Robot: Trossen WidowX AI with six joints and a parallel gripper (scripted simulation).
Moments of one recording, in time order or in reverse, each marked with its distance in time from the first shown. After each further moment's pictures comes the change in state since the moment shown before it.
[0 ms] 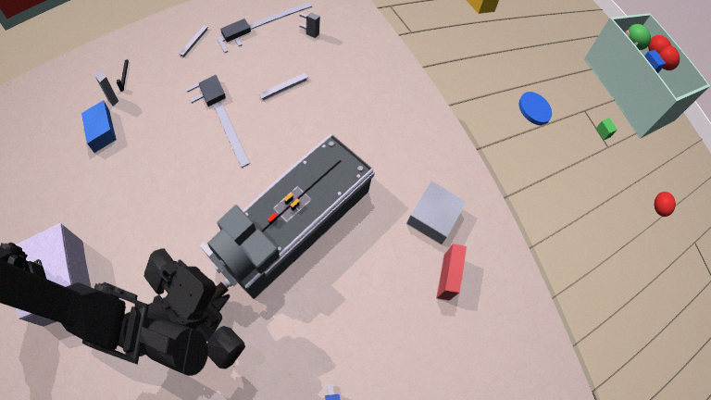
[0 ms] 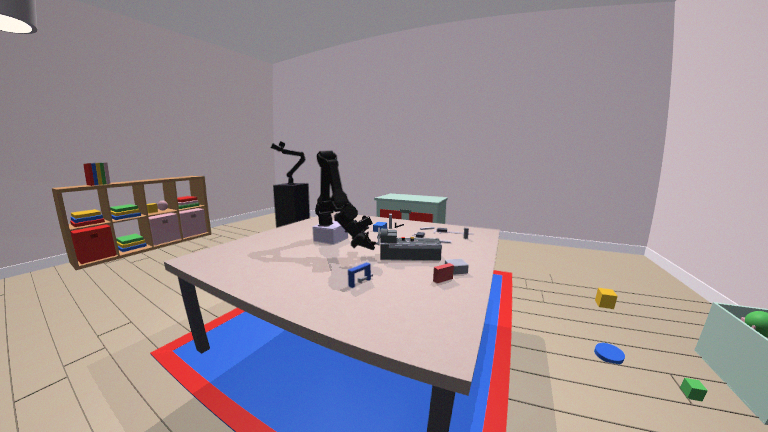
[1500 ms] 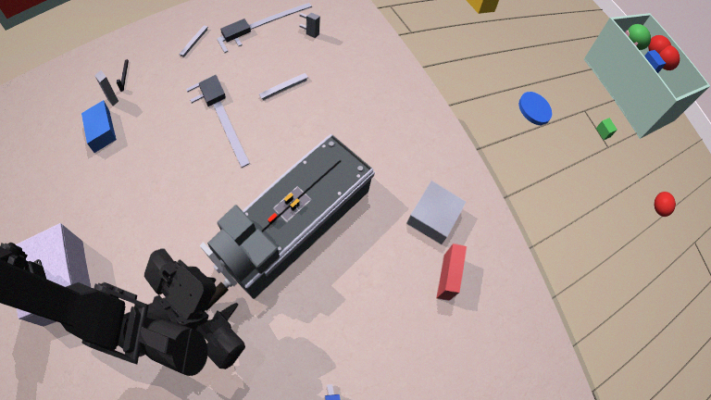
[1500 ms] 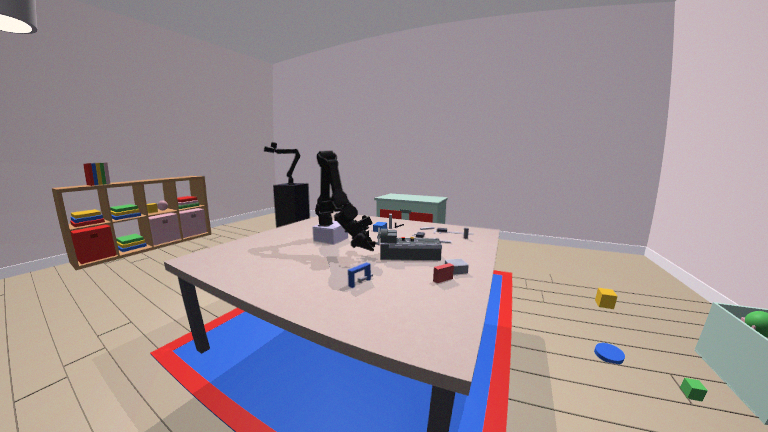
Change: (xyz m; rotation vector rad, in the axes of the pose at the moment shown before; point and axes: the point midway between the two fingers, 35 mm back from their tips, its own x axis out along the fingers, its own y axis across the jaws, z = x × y) arm 0.000 0.000 0.000 0.000 0.000 -0.001
